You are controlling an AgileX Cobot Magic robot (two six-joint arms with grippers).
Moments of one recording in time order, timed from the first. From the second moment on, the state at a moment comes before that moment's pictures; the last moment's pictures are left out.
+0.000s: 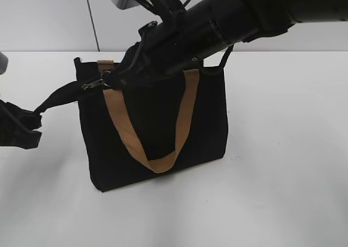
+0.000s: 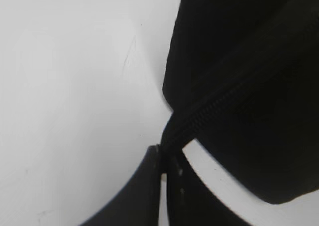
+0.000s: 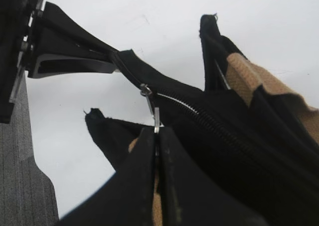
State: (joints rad) left arm -0.37 1.21 -0.49 0.27 0.12 -0.10; right arm 0.57 1.84 -1.31 1.13 0.62 -1.22
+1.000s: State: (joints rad) left arm -0.37 1.21 -0.50 0.27 0.11 -0.10; right arm 0.35 1.77 -1.31 1.09 0.74 -1.14
